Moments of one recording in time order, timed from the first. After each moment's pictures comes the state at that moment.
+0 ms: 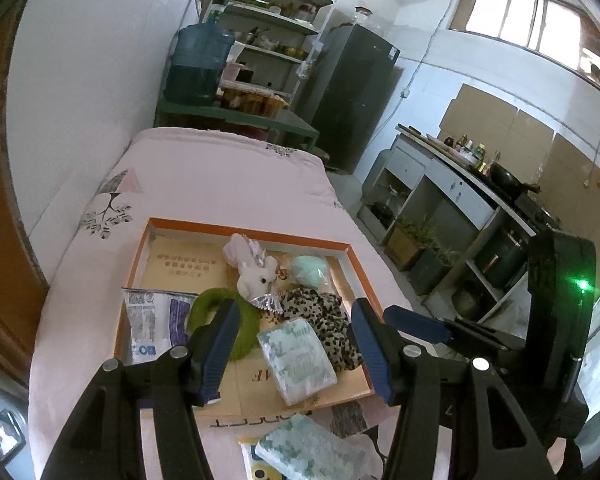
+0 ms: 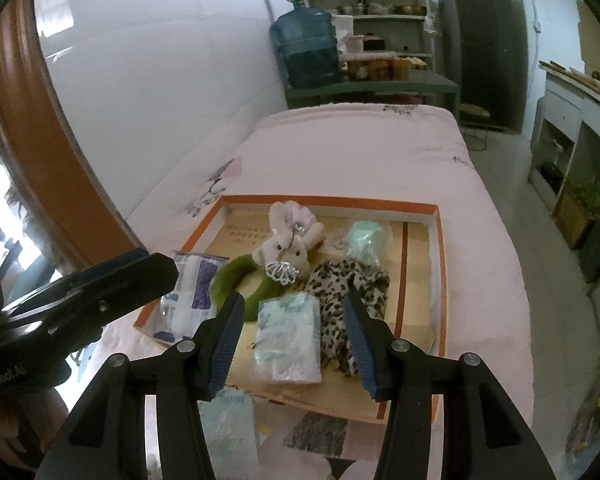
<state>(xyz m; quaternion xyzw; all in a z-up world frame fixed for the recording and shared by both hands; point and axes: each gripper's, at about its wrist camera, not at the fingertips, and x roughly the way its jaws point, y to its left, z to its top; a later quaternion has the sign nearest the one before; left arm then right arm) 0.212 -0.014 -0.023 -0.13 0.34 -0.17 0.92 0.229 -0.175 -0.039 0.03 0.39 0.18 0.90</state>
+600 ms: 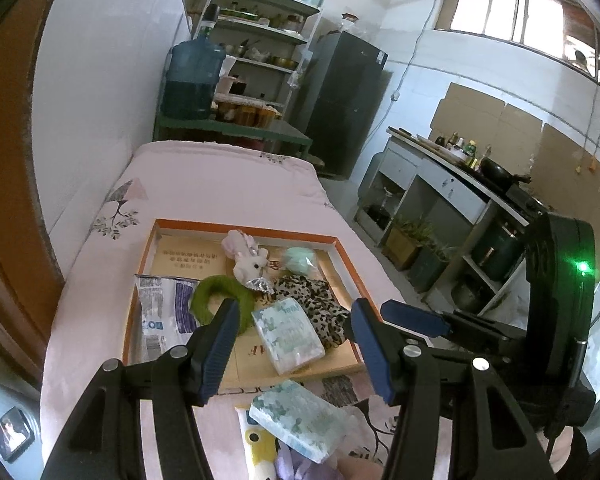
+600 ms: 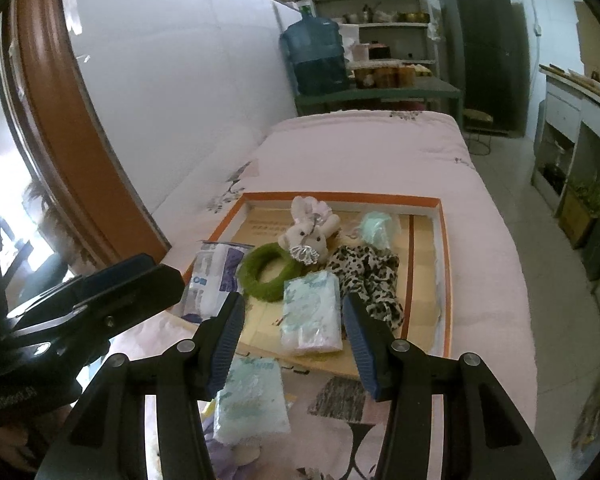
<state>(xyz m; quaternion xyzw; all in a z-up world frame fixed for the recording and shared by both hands) 0.166 -0.016 -0.014 -0.10 0.32 -0.18 0.93 0.185 -0.174 -0.026 0.04 0.37 0.19 0.91</state>
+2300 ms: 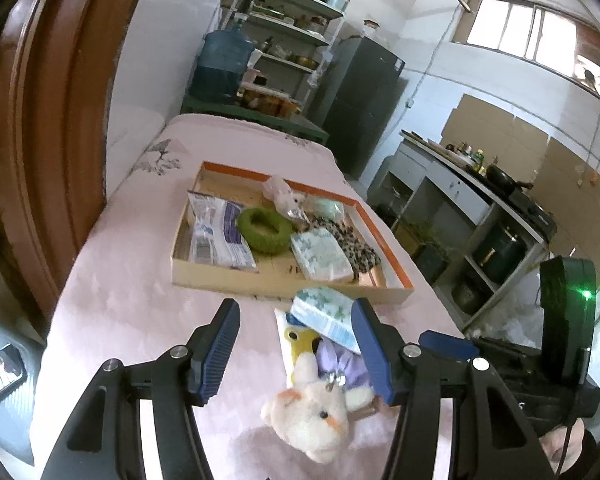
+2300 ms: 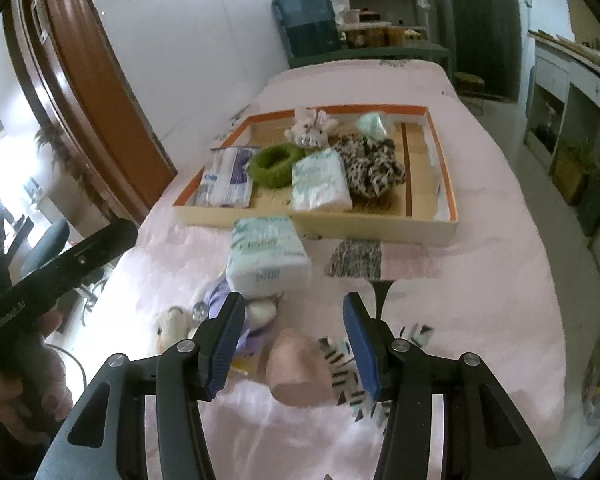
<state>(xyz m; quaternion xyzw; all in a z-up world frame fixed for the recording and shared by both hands) 0.085 0.033 -0.065 -0.14 0.32 -0.16 0.92 0.095 -0.174 -0.080 0.05 0.43 0.18 0.88</state>
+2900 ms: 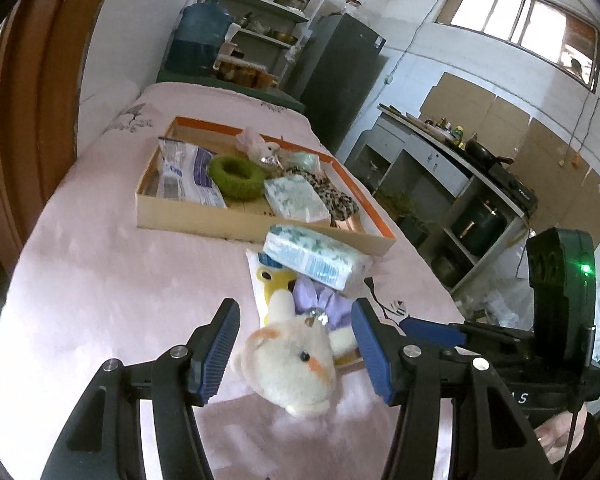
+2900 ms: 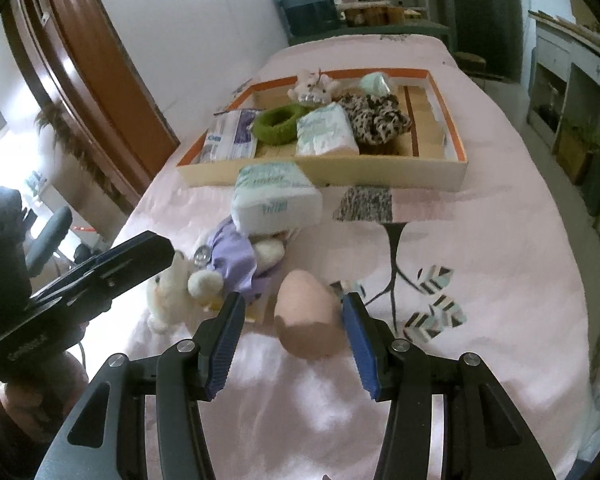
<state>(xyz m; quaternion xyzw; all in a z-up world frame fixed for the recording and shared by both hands) 0.068 0.016 -0.103 -0.14 0.35 -0.21 0.90 0.075 -0.170 -0.106 0.05 0.46 0.18 0.87</state>
